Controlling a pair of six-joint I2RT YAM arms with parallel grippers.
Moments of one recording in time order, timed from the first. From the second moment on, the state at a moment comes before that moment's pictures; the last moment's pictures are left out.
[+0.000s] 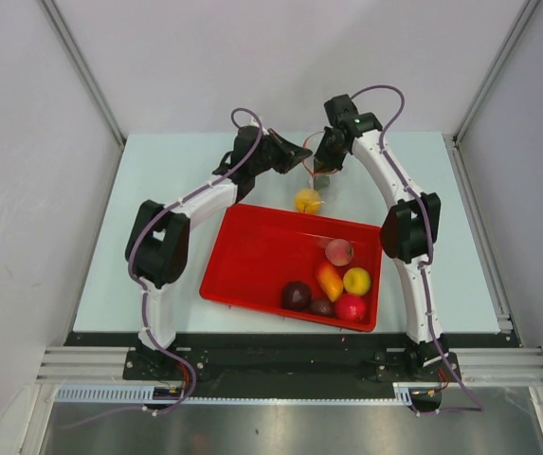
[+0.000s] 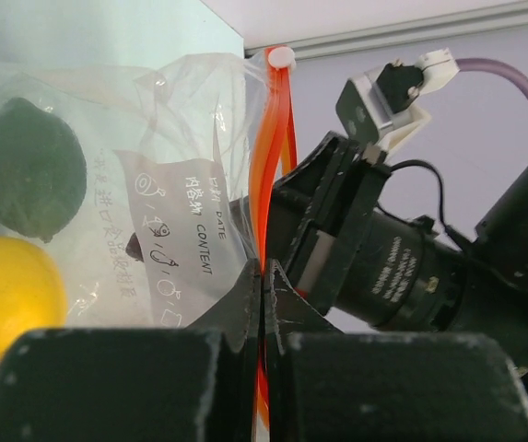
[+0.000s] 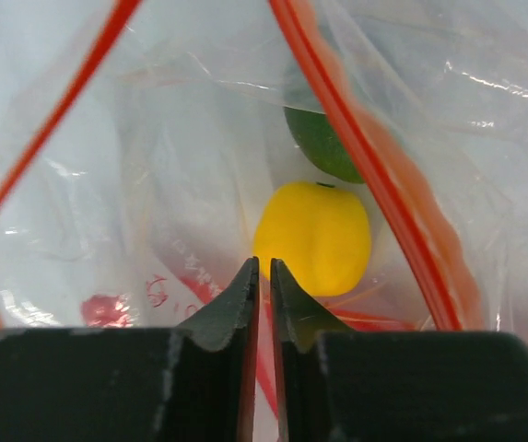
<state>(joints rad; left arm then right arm) -0.49 2.02 1.56 0.23 0.30 -1.24 0.36 2.34 2.40 -1.06 -0.05 0.73</state>
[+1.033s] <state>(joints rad) -0.57 1.97 1.55 0.20 0.23 -0.85 0.28 2.27 2.16 -0.87 -0.32 1.17</state>
